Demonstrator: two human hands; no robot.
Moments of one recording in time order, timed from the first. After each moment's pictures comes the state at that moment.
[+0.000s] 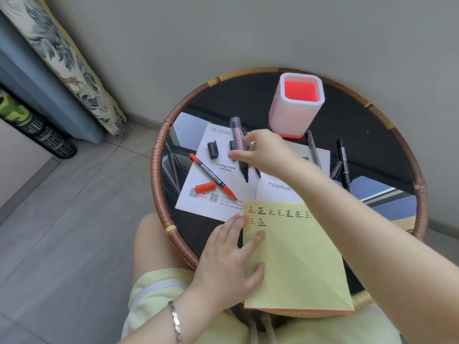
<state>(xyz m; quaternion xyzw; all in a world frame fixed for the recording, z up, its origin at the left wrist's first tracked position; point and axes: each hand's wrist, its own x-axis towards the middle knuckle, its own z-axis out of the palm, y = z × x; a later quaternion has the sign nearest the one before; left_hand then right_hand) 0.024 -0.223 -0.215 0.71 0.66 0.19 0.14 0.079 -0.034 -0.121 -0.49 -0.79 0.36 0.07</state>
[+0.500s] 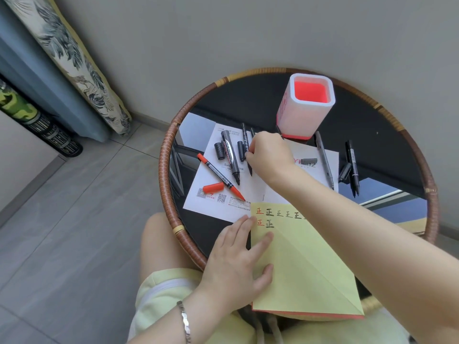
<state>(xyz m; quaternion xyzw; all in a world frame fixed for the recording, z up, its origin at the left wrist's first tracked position) 0.025 -0.224 -0.216 0.71 0.66 0.18 0.14 0.062 -0.025 -0.155 -0.54 -0.83 0.15 0.07</state>
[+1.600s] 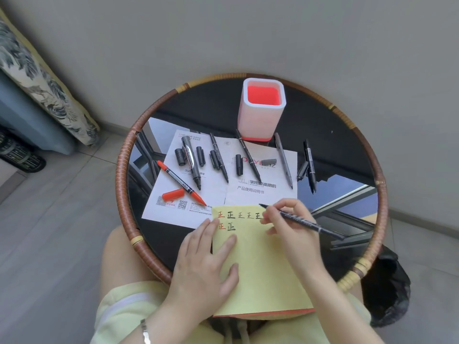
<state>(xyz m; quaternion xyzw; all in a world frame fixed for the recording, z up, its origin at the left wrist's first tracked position) 0.037 -0.222 -0.215 0.70 0.68 0.18 0.11 0.188 -0.136 -0.167 -0.55 -0.49 0.53 0.42</state>
